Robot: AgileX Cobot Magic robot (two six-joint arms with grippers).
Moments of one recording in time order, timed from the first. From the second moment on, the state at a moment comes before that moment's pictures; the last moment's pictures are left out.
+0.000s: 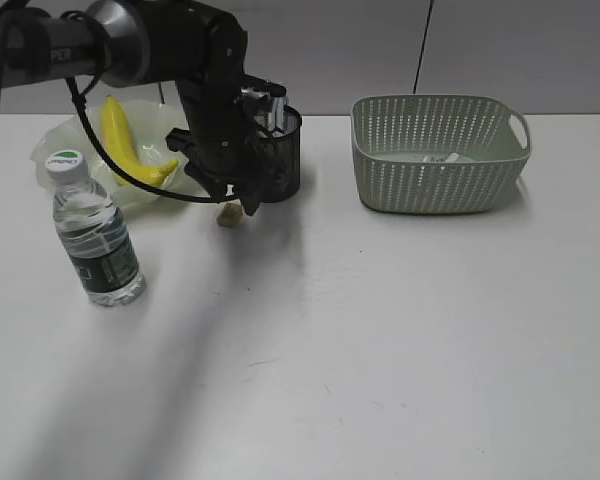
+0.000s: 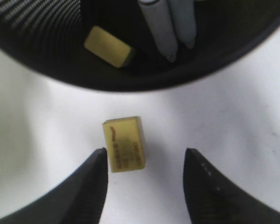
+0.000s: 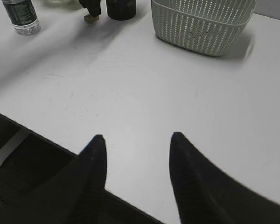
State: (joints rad) left arm -0.54 2.36 -1.97 0.10 1.02 -0.12; right arm 0.56 -0.01 -0.51 -0.01 1.04 0.02
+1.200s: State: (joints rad) left arm -0.51 2.43 -1.98 0.10 0.96 -0.12; right arm 0.56 -0.01 -0.51 -0.01 1.04 0.02
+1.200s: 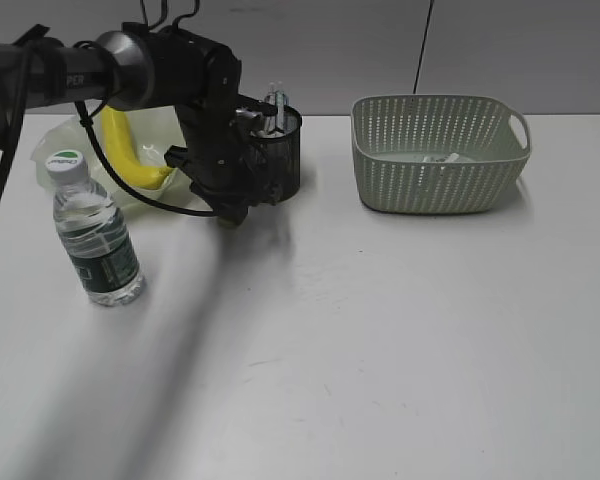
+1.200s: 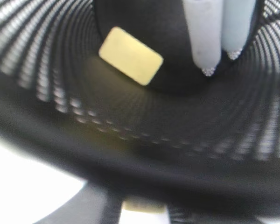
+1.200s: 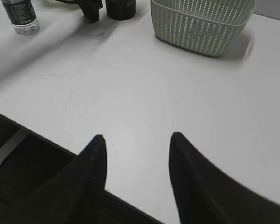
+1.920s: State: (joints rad) left arm -0.52 2.20 -1.97 0.06 1.01 -0.12; right arm 0.56 -0.01 -0.51 -0.01 1.04 0.01
